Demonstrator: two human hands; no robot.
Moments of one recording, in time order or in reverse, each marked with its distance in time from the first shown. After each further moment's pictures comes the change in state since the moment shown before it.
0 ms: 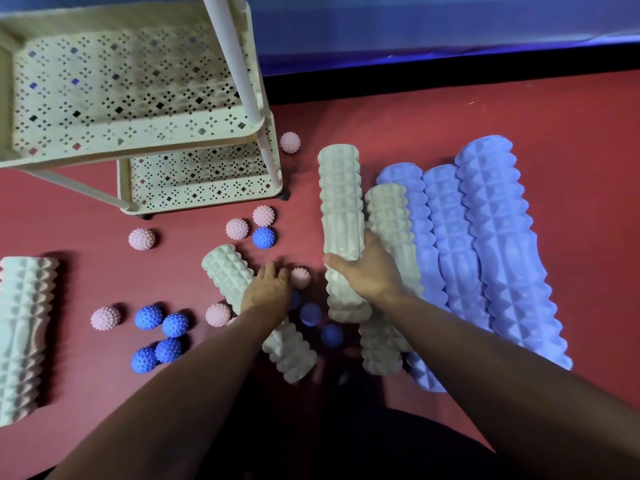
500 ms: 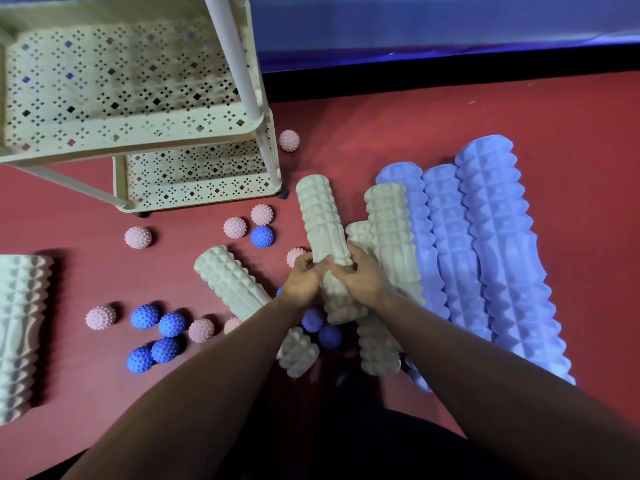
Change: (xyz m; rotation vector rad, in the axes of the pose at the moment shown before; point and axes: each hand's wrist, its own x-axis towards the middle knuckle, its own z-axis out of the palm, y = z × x) left_hand 0.003 0.077 -0.047 -1.713 -0.249 -0.472; right_hand 0.009 0.023 0.016 0.014 -0.180 0.029
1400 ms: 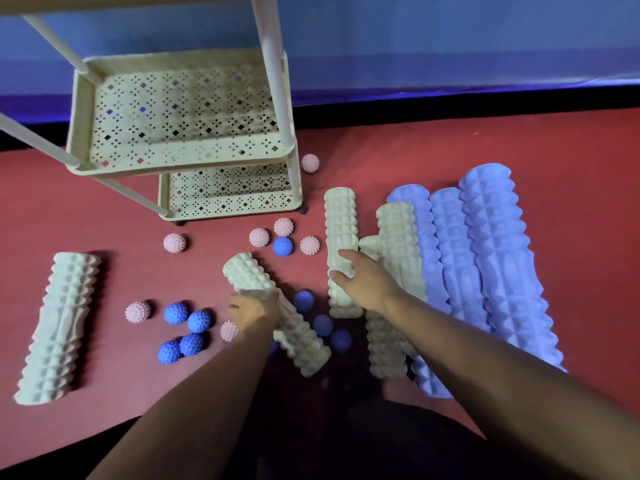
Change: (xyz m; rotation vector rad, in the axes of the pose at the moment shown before) left_hand -0.018 -0.016 -0.094 0.508 0.796 -0.110; right_hand -0.046 -0.059 -0.015 -0.351 -0.083 -0.165
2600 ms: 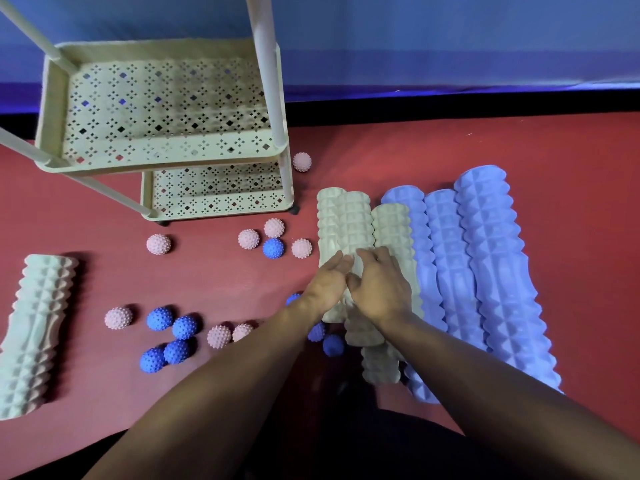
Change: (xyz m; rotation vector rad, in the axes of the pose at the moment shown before) left_hand -0.063 0.077 0.062 -0.281 -0.880 0.267; right_hand -0.002 0.022 0.003 -0.323 0.328 0.059
